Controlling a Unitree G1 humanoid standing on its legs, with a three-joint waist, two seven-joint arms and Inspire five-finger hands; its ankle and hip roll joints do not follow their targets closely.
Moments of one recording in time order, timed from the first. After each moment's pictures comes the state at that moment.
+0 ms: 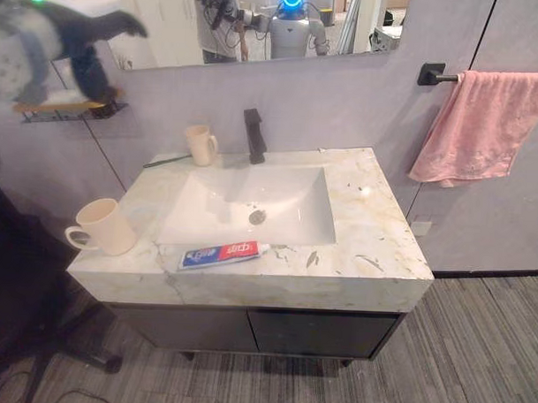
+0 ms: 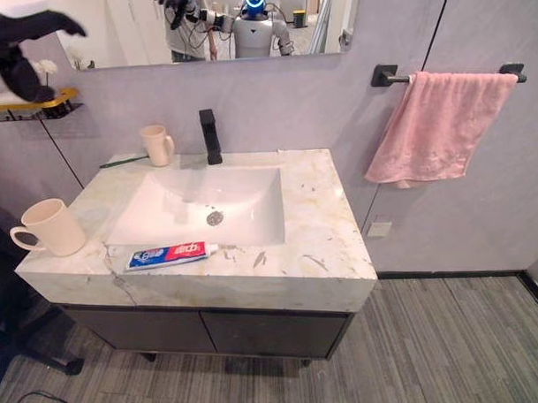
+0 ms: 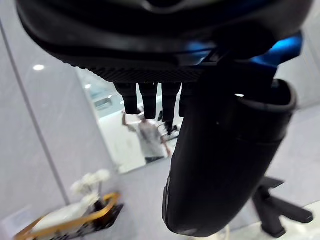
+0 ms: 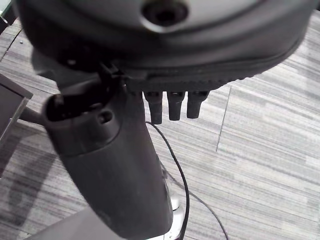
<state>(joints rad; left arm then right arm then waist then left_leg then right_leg) -1.66 1.49 -1.25 0.40 0.18 0.05 -0.33 -0.03 -0.35 0.34 1.24 0.02 0.34 -0.04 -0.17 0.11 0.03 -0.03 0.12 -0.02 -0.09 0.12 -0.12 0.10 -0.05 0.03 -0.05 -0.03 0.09</state>
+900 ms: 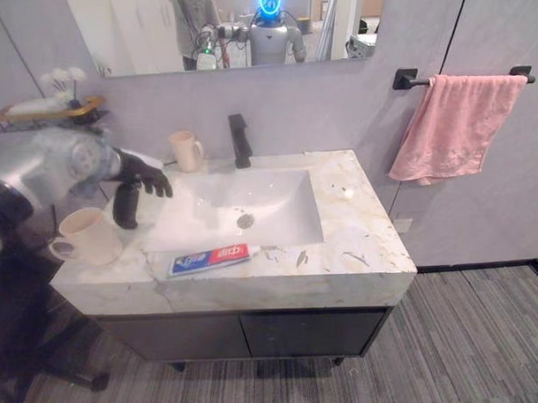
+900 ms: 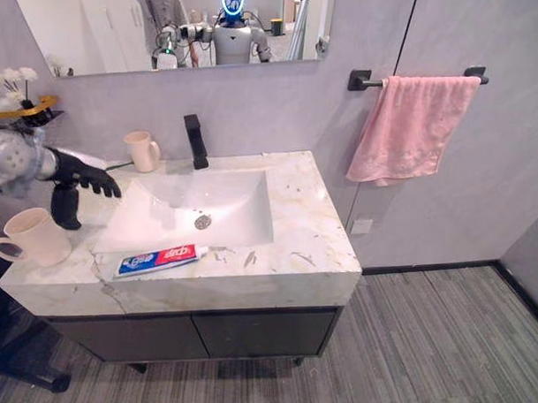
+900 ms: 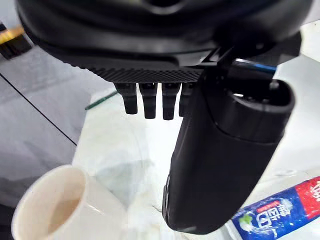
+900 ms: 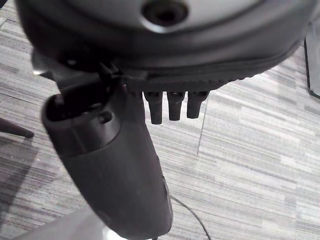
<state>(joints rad) -1.18 1.23 -1.07 0.48 0.13 -0.03 -0.72 -0.02 -0.35 0.34 1.25 -0.03 0.41 -0.05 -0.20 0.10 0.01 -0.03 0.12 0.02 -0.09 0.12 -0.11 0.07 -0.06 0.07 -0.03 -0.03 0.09</state>
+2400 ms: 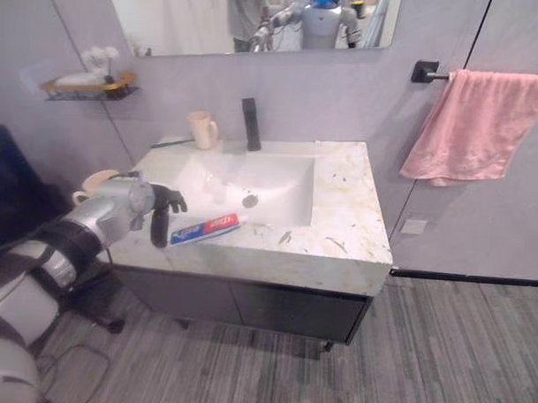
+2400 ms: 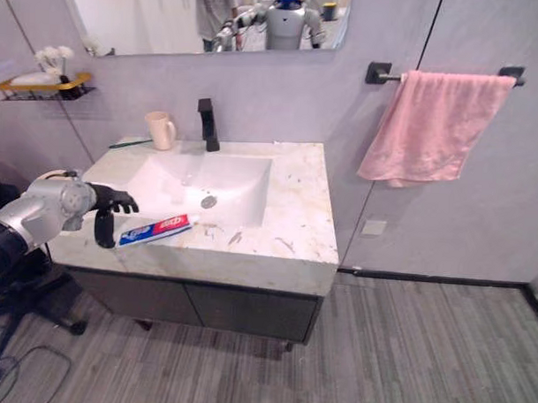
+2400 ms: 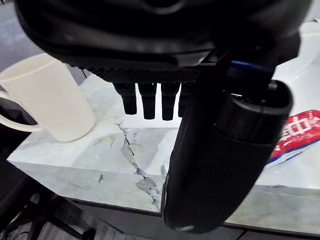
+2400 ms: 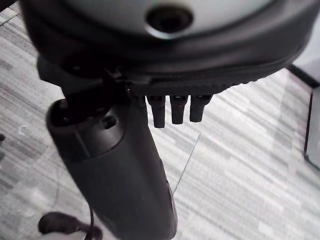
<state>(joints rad) -1.00 0.96 -0.89 0.48 0.33 0.29 -0.57 -0.04 -0.38 0.33 1.28 -0.11 0.44 -0.04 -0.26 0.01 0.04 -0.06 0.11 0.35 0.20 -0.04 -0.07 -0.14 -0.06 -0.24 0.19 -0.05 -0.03</state>
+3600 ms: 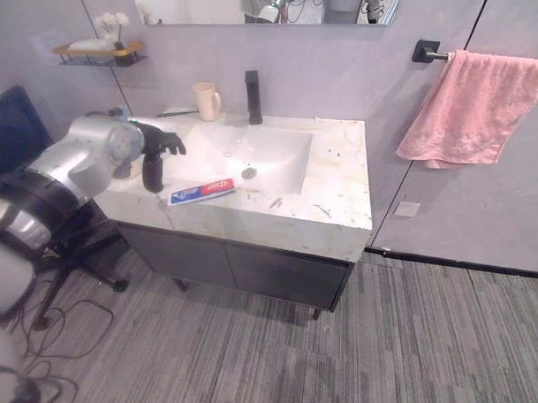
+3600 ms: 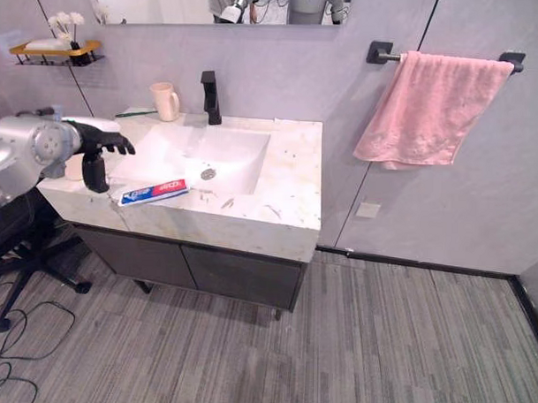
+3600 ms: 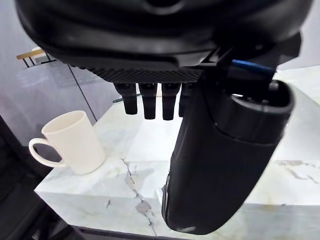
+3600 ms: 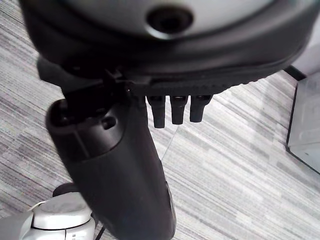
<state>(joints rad) -1.26 1.08 -0.93 0.47 0.32 0.20 -0.57 0.02 -0.31 0.29 1.21 -0.07 0.43 -0.05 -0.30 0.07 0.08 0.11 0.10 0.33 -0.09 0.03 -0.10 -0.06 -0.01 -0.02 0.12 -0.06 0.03</state>
